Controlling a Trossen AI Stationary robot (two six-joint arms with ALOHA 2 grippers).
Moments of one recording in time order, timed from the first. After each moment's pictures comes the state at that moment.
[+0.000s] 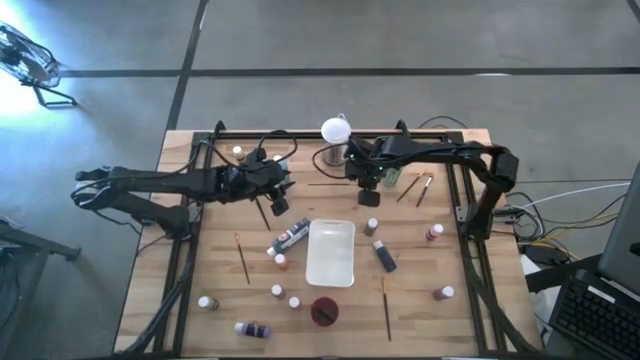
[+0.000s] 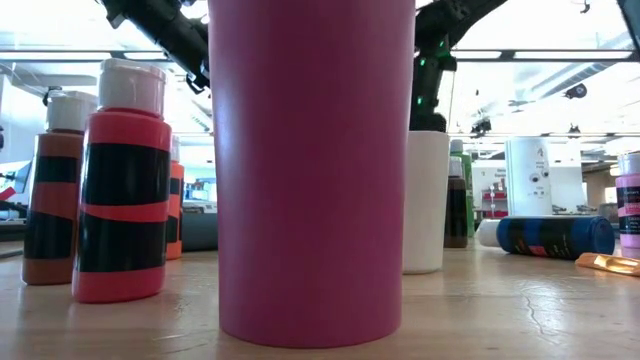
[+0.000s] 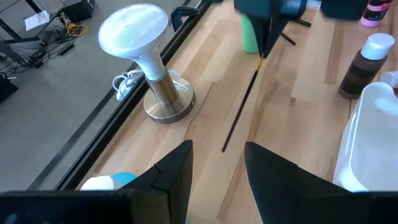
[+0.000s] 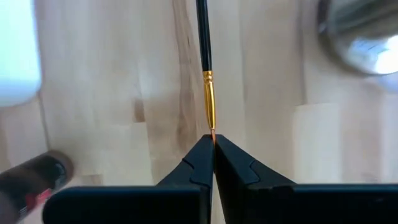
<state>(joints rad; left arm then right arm) 0.12 1.15 0.83 -0.24 -0.39 -0.03 -0.37 1.76 1.30 -0.82 -0.04 -0.27</state>
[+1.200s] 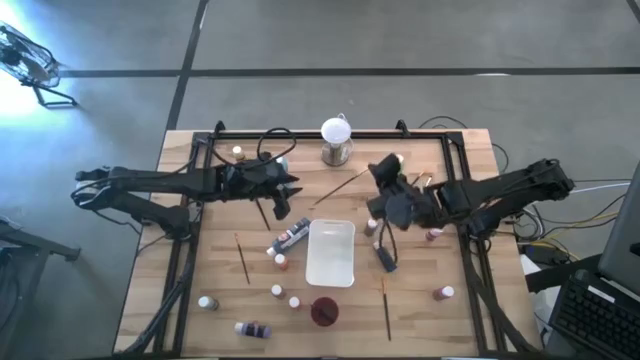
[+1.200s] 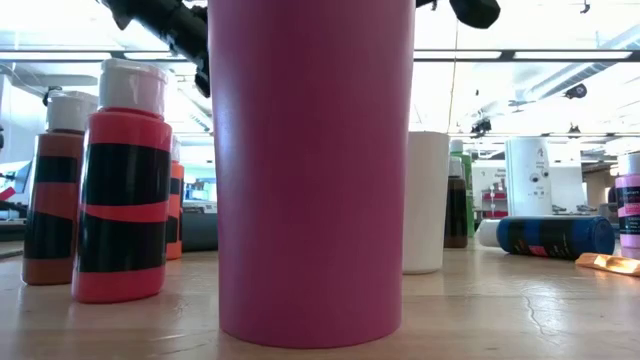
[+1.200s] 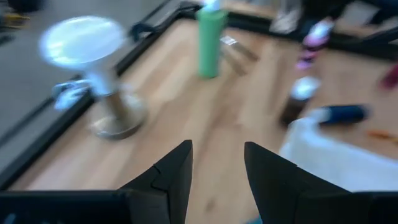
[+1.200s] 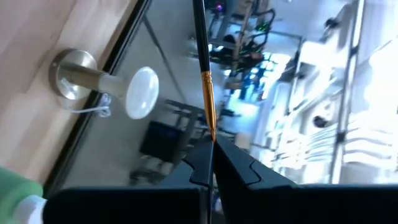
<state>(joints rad) 0.12 1.15 0.84 -0.14 -0.20 -0.15 0.27 1.37 1.30 -0.63 1.10 -1.09</state>
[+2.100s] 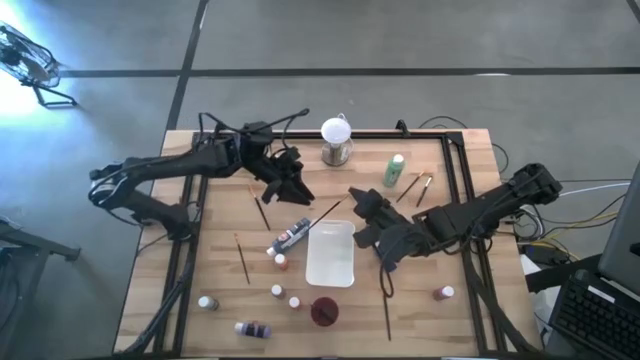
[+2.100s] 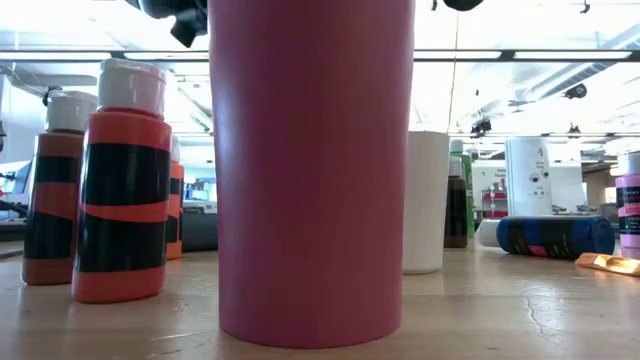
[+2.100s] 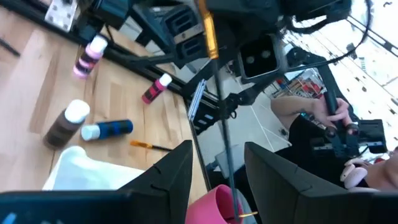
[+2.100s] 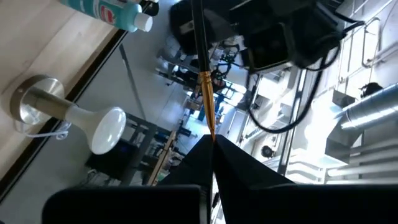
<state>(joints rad) 0.34 1.31 1.03 0.01 0.88 -0.52 0.41 1.49 1.30 -0.31 1.18 -1.40</state>
